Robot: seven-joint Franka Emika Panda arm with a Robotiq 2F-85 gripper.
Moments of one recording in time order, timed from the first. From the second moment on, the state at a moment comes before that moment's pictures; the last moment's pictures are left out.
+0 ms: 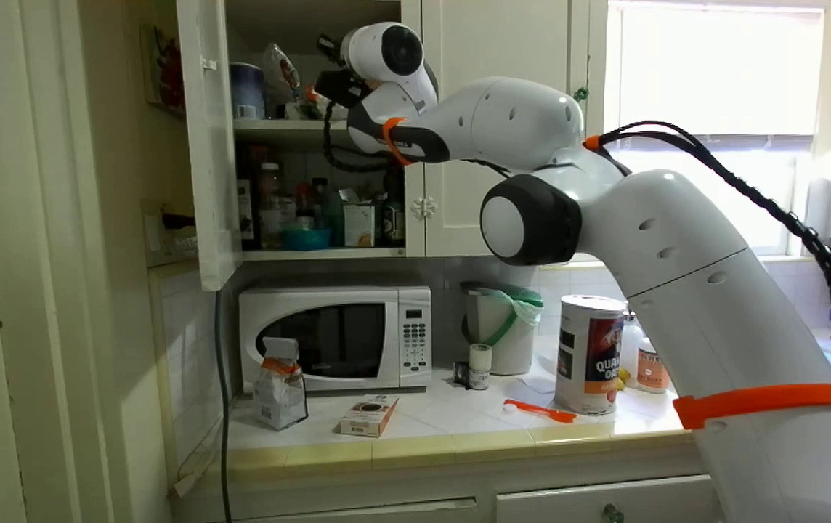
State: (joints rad) arm 0.26 0.52 -0.35 -0.67 -0.59 3.06 1.06
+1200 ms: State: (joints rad) arm 0.26 0.52 -0.40 -0.68 -0.59 2.94 1.09
